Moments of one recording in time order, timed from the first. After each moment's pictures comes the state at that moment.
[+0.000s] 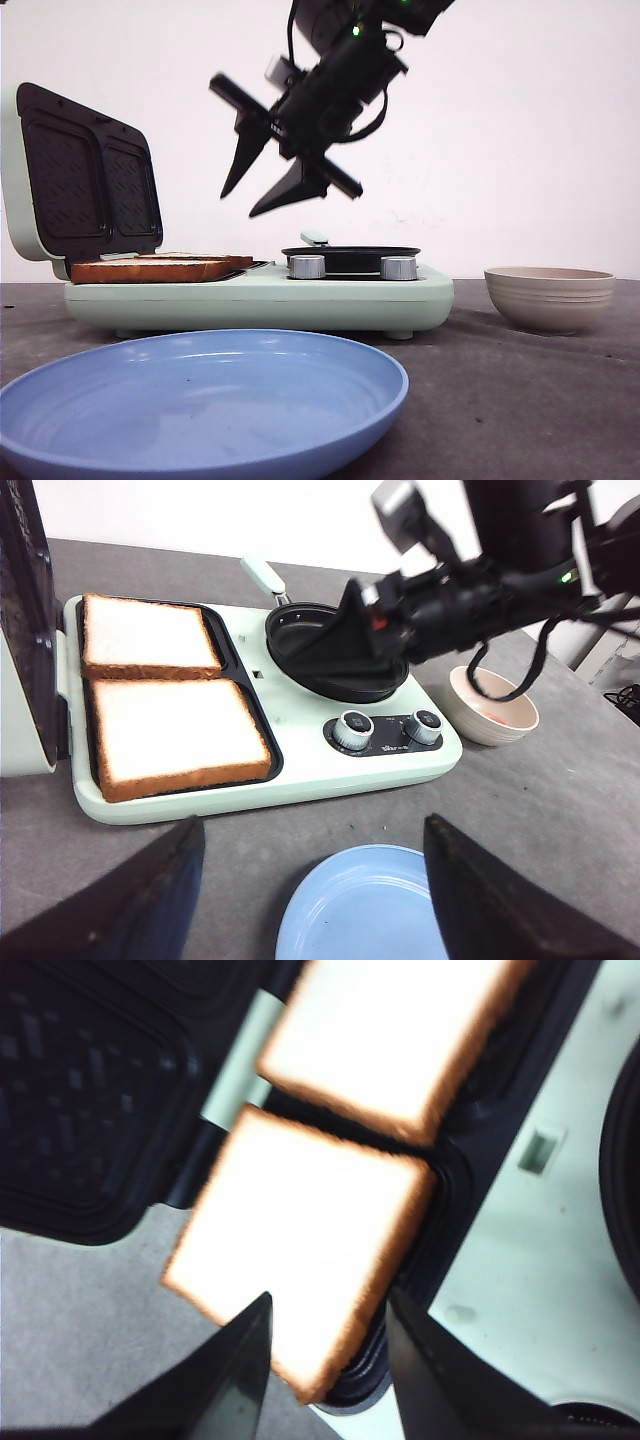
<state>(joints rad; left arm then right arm) -0.23 0.39 0.58 -0.47 0.34 -0.21 0.63 1.97 1.61 -0.31 -0.35 0.52</state>
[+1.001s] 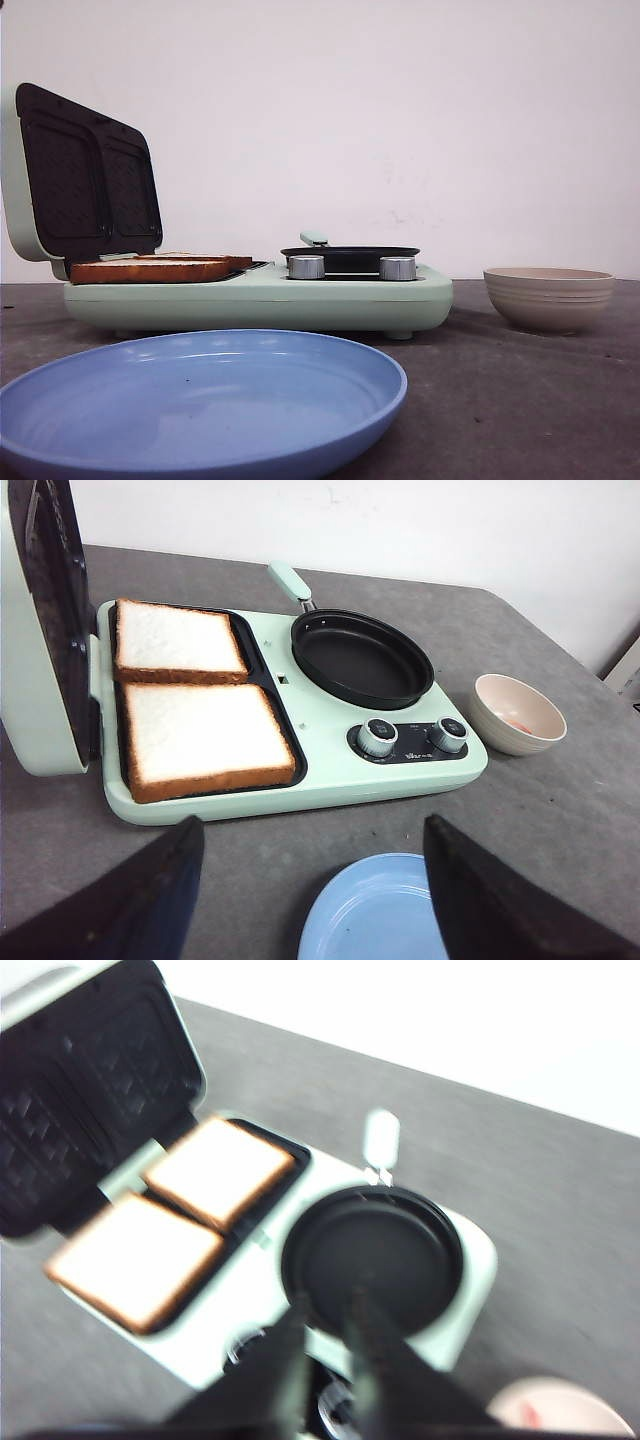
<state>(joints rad) -0.23 0.39 0.58 -0.47 0.29 -0.21 0.58 1.37 1.52 -0.67 0.05 0.11</state>
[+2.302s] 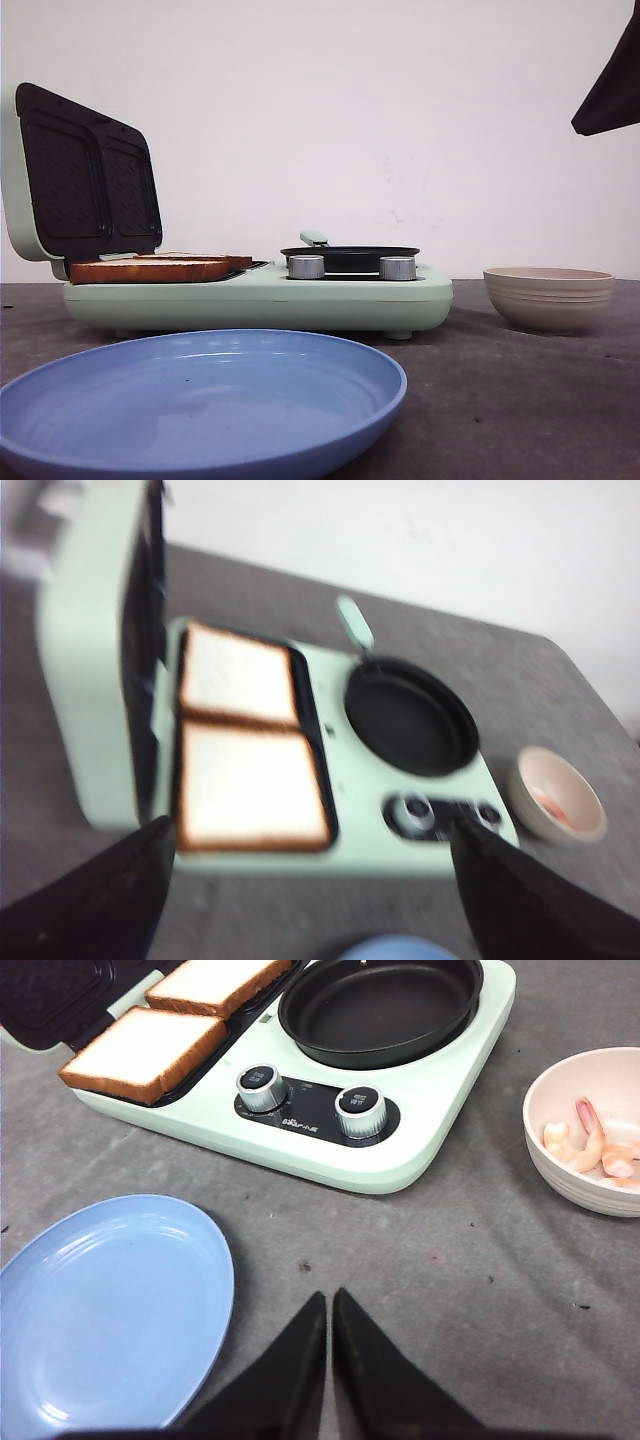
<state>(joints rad) -0.14 0.76 0.98 -0.58 0.21 -0.30 0.63 0.56 0.50 -0.41 0.02 0.32</state>
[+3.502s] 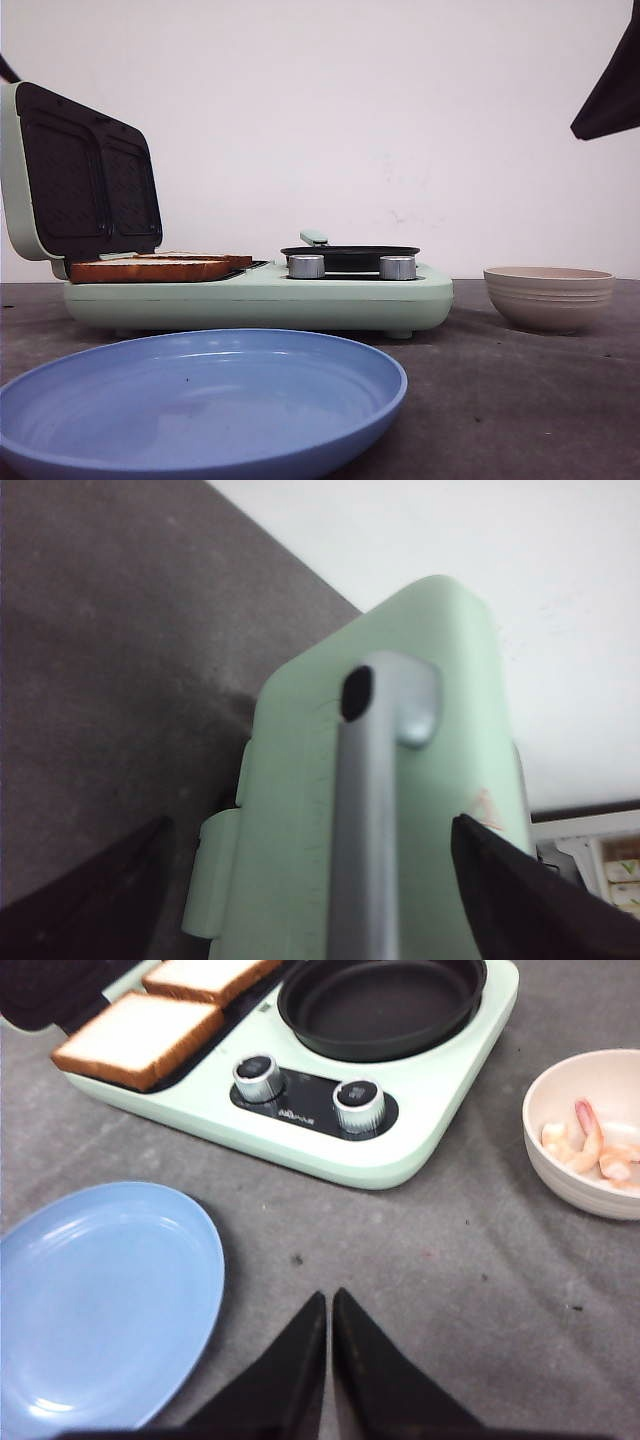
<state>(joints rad) 0.38 1.77 1.54 -0.45 0.87 -0.41 0.63 0.60 0.50 -0.40 0.02 0.28</state>
